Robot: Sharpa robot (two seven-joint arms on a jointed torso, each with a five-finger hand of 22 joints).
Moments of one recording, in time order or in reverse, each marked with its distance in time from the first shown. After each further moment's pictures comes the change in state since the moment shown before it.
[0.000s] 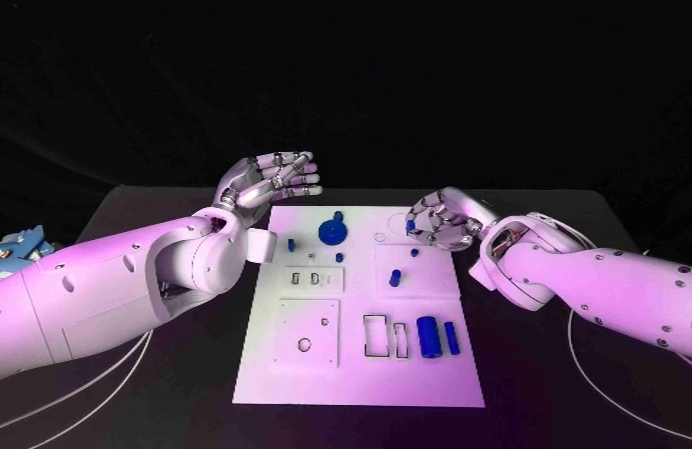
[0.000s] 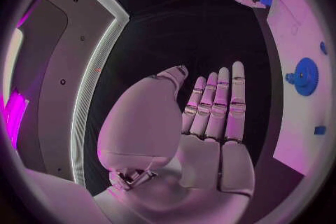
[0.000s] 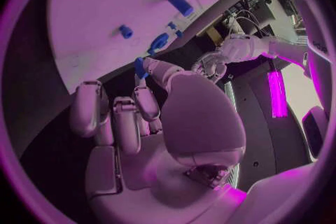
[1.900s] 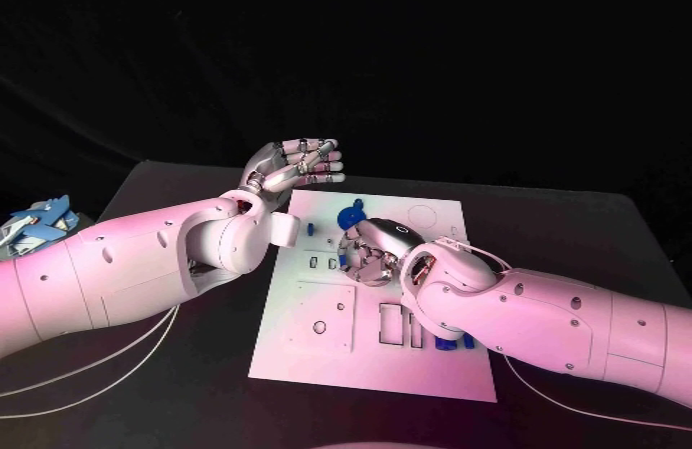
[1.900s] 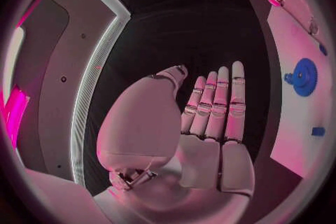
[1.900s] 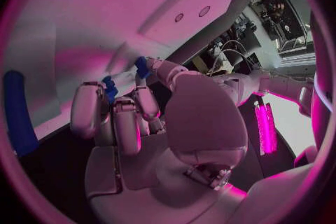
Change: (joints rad) left arm -0.004 0.018 -0.001 -0.016 0.000 0.000 -0.002; left_hand -0.007 -0.007 0.014 -0.003 0.000 0.011 0.004 0.000 0.000 0.023 -0.005 0.000 0.001 0.016 -0.009 0.000 0.010 0.000 0.004 -0.004 0.000 0.000; right arm -0.082 0.306 -0.021 -0.009 -0.285 0.046 -0.211; right_hand -0.048 -0.030 -0.001 0.000 0.043 -0.023 -0.003 0.056 0.002 0.000 0.000 -0.004 -0.001 0.000 0.000 0.000 0.000 0.000 0.004 -0.003 0.008 0.011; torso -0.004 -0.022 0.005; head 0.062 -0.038
